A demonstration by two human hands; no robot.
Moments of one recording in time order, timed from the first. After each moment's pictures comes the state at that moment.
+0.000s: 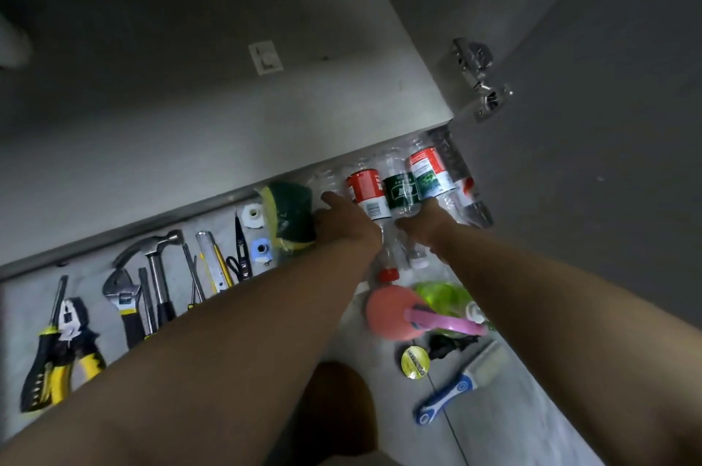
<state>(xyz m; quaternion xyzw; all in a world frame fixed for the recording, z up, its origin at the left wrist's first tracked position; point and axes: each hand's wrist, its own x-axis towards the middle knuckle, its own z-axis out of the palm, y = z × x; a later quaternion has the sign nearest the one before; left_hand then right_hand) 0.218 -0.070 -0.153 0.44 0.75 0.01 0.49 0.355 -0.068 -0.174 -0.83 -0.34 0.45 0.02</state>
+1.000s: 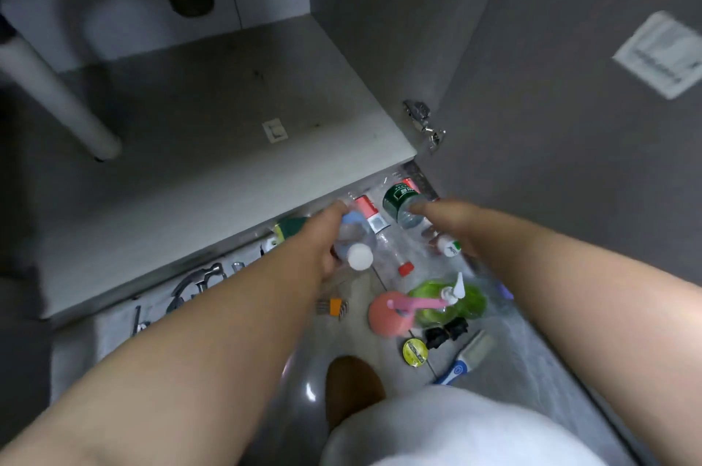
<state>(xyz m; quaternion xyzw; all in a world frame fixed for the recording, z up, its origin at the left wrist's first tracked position) 0.170 -0.092 -0.048 0.14 0.58 0.21 0.77 0.376 -0.107 -0.040 -0.79 -0.29 0.53 0.14</state>
